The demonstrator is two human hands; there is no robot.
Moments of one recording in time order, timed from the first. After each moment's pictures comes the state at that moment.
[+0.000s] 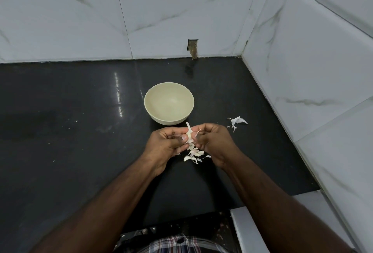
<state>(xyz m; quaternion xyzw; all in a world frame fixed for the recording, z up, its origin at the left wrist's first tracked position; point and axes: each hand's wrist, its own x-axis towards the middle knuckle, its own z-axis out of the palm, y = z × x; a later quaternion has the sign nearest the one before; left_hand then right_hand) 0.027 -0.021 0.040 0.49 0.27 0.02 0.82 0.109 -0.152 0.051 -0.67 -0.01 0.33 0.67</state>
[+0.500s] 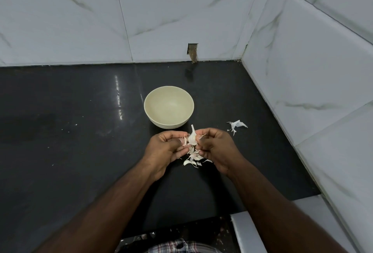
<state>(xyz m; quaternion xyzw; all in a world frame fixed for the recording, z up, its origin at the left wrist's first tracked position) 0.030 -0.019 0.036 0.48 0.30 0.01 0.82 0.111 -0.161 0.047 -0.66 0.01 0.34 0.67</state>
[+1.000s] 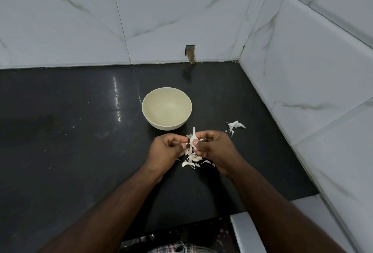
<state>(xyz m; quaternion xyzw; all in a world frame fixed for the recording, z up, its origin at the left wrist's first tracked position) 0.031 -0.025 0.028 0.65 0.27 0.04 0.71 0.113 -0.164 0.045 -0.69 -0.02 0.33 0.64</state>
